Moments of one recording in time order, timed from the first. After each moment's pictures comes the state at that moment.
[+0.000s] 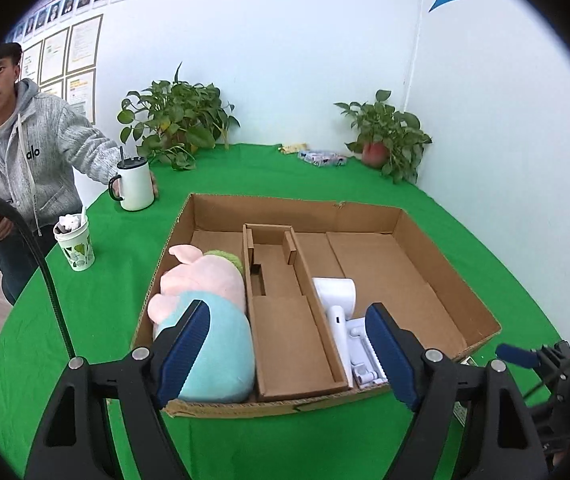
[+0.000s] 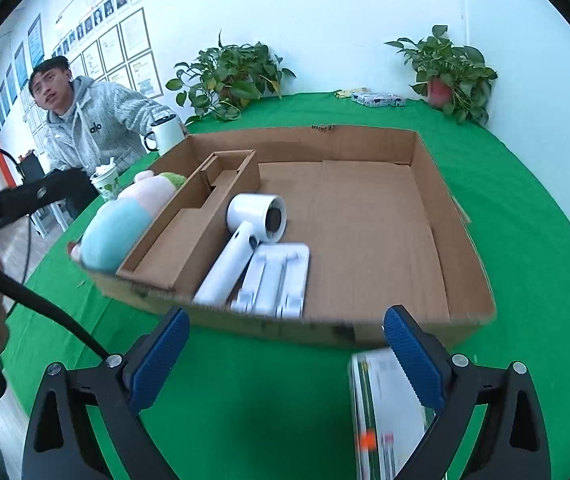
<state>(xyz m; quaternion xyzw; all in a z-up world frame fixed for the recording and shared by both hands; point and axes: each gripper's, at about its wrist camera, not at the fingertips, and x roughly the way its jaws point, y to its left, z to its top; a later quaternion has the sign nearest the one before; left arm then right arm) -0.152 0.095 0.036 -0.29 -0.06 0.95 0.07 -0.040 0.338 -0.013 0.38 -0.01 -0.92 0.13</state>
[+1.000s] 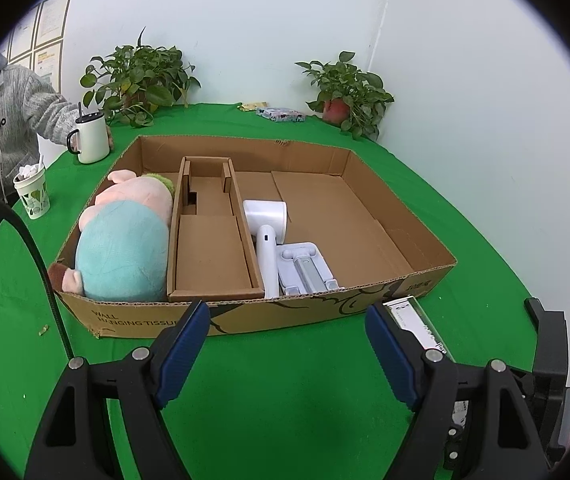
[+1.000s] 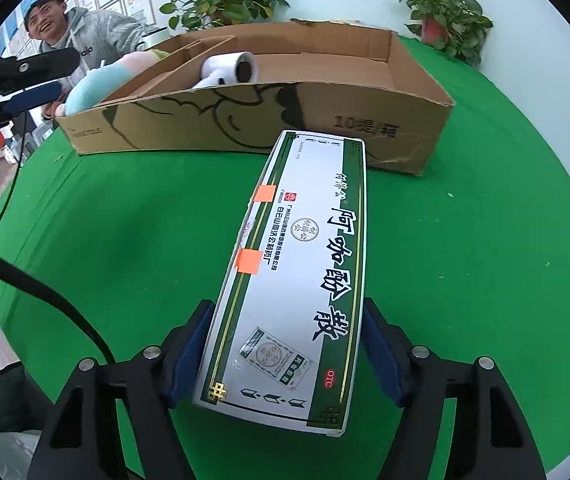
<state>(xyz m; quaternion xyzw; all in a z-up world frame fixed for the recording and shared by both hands) -0.117 0.147 -0.004 -0.35 -0.06 0.93 0.13 0.028 0.379 -0.106 0.48 0.05 -0.87 0.13</state>
